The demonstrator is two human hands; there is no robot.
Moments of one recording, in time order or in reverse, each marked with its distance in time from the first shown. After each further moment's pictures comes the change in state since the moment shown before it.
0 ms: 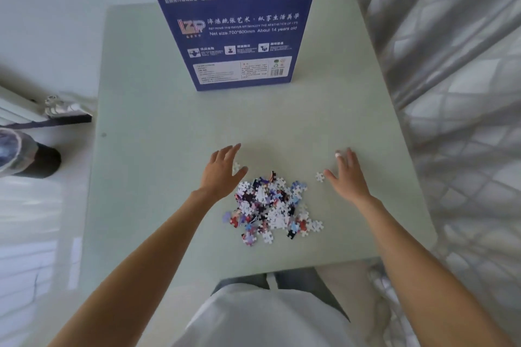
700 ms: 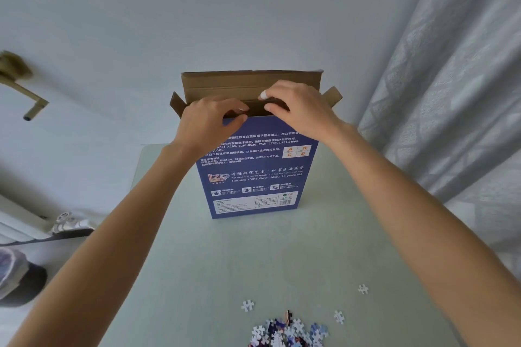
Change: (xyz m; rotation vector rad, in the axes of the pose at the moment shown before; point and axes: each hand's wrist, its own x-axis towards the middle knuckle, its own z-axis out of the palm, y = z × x) left_hand 0.102 0.094 -0.342 0.140 0.837 0.632; right_hand 0.097 -0.296 -0.325 -0.076 0.618 -0.933
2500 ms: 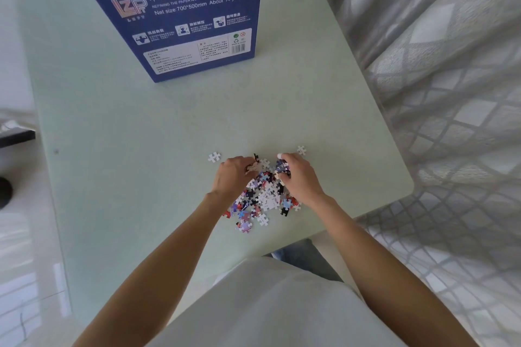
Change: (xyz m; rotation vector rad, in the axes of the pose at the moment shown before) left_hand -0.332 0.137 0.170 -0.321 -0.870 -0.435; right_hand -0.393 -0.106 0.155 0.294 -0.508 0.959
